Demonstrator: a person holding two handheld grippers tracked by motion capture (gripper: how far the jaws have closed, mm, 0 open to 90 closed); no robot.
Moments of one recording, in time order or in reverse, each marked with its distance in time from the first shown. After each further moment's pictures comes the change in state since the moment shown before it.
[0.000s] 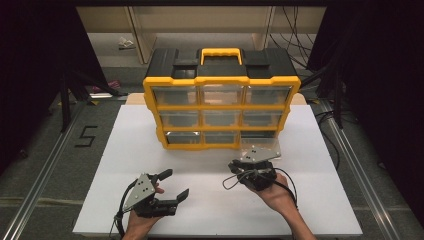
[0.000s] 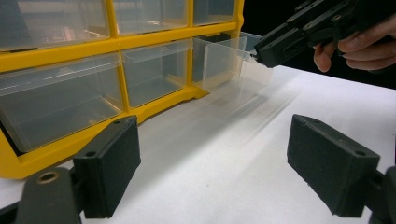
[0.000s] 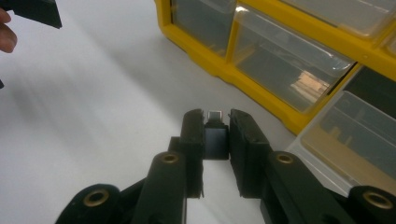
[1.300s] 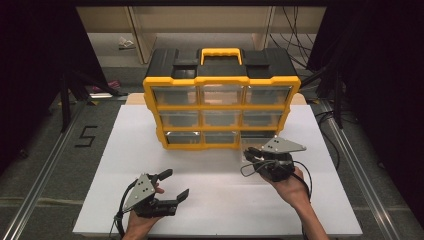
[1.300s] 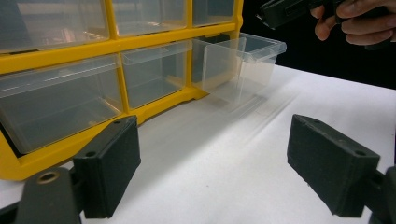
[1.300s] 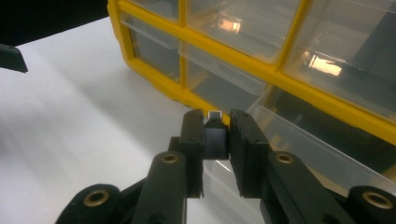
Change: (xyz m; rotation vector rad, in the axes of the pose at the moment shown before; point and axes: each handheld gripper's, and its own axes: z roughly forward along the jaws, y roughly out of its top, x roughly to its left) left arm 0.000 0.000 0.000 -0.002 -0.001 0.002; right arm -0.033 0.002 -0.030 -0.104 -0.081 0.069
